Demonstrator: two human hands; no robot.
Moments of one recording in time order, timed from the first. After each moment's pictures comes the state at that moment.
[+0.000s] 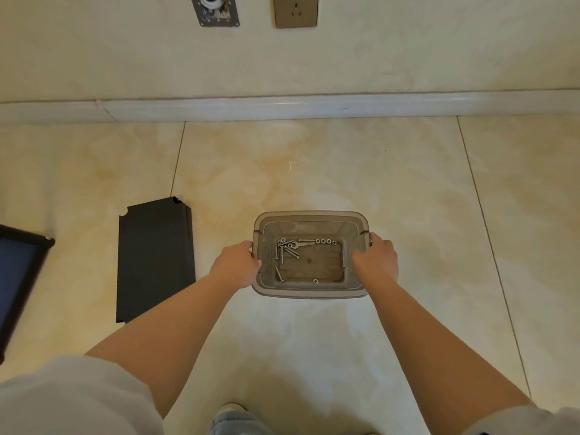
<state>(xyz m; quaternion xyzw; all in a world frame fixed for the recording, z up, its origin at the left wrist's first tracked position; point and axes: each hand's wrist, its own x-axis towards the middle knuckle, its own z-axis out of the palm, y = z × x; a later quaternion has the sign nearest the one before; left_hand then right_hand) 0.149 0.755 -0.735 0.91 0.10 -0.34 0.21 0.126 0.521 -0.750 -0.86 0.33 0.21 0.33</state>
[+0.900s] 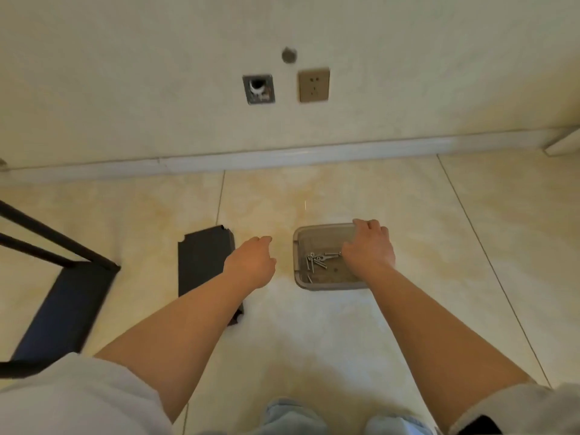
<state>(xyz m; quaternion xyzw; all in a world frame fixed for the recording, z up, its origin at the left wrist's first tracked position) 0.101 0.811 -0.619 0.97 -0.04 -0.23 0.09 0.081 0.608 -0.619 -0.95 0.18 0.13 0.22</state>
